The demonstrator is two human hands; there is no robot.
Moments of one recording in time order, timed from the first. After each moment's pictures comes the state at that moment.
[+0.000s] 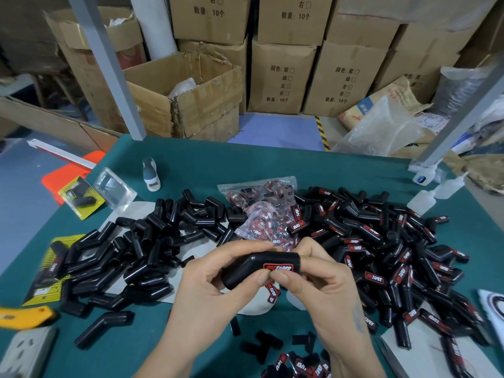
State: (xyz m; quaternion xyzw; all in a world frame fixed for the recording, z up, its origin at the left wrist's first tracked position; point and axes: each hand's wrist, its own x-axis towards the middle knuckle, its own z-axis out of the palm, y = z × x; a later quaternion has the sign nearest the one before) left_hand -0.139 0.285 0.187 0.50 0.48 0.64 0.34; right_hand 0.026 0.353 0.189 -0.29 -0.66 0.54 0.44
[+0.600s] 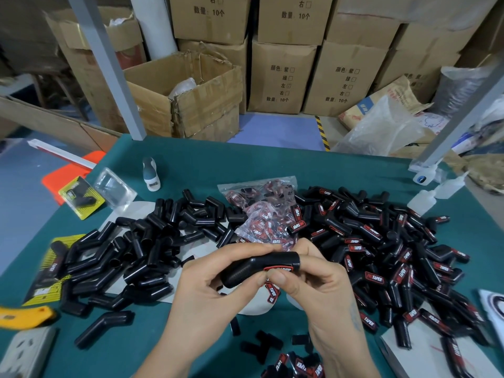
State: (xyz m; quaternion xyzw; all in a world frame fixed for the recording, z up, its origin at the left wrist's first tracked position) left_hand -0.141 0.286 0.183 0.54 0.48 0.63 0.30; right_hand 0.020 0.351 0.185 -0.30 -0.61 0.59 0.44
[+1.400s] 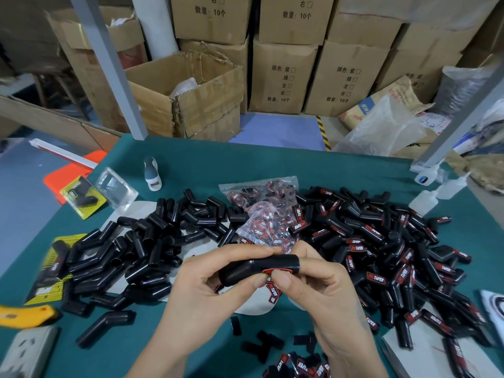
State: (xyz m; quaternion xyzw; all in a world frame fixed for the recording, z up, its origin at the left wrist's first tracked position) left_hand -0.149 0.285 0.187 0.53 0.45 0.63 0.34; right_hand 0.027 0.354 0.182 -0.28 -0.62 0.62 0.40
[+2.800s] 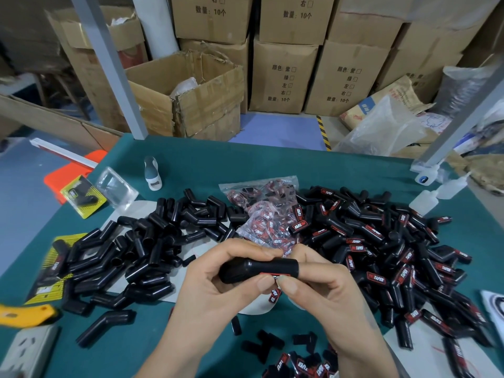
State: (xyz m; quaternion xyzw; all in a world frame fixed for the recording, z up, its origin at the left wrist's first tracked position) left_hand -0.138 0.285 0.187 0.44 0.41 0.68 0.42; right_hand 0.041 0.360 0.186 -0.25 -0.68 0.59 0.35
